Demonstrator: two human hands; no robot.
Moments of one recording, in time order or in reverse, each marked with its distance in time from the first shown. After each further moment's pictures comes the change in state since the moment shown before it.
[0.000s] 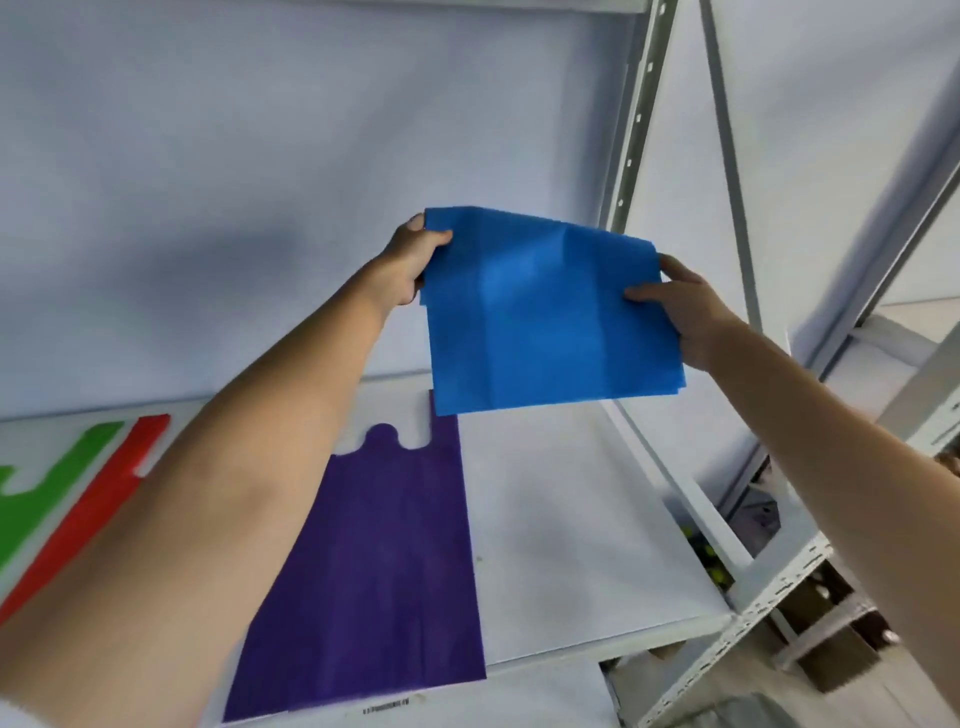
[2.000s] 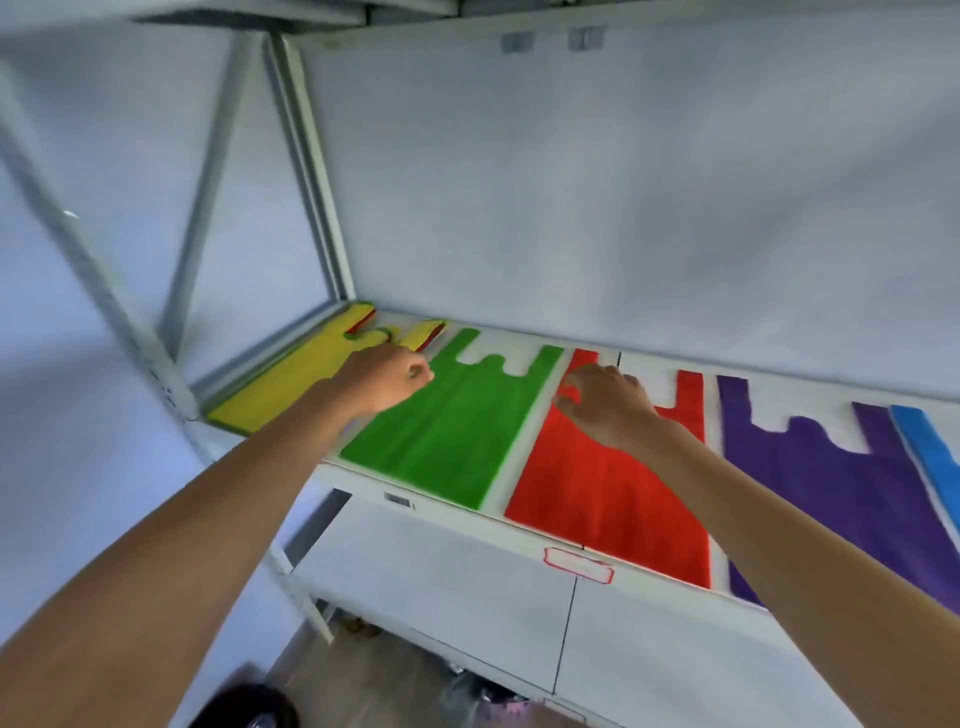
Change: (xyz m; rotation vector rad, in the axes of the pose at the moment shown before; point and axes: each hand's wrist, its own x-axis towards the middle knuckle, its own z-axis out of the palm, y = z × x) left_hand -0.393 -0.072 -0.544 1.506 0.281 -0.149; right_hand -0.242 0.108 0.533 -1.349 -0.589 -0.600
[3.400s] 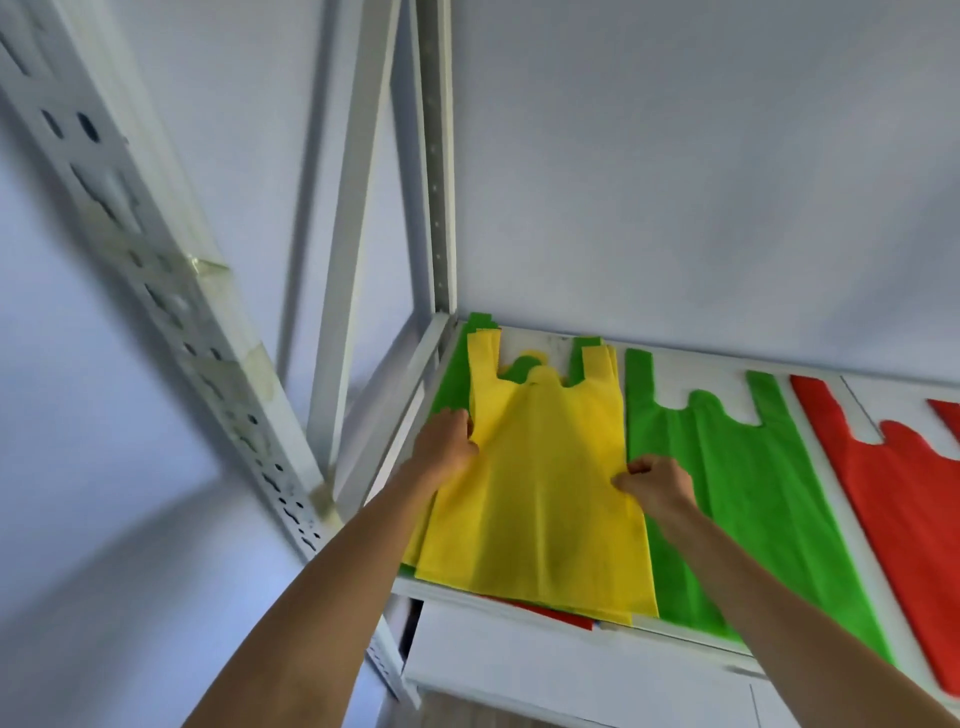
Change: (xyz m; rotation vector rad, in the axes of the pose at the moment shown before) left_hand 0.165 -0.382 0.124 -0.330 -0.167 -0.105; right_hand 0.252 -0.295 0.187 0.726 0.045 0.840
